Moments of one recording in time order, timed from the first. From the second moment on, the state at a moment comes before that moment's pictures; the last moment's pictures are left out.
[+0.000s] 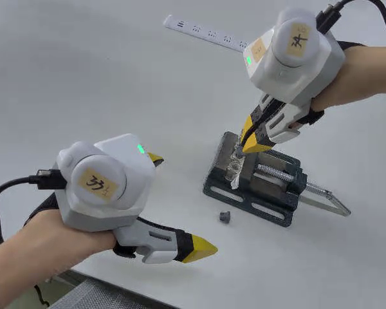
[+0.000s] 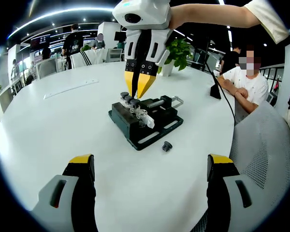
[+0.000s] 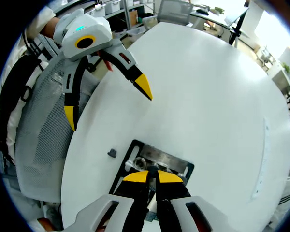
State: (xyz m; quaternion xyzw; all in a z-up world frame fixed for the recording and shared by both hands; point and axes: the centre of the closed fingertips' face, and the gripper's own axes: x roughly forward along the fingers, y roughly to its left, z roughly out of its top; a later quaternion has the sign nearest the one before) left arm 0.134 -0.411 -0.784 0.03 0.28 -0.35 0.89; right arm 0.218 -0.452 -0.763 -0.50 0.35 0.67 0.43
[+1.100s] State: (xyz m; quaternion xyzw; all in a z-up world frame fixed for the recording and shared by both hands) left arm 0.134 -0.412 -0.787 0.03 0.29 -0.36 0.89; right arm 0.218 -0.454 -0.769 -0.51 0.37 0.66 0.41
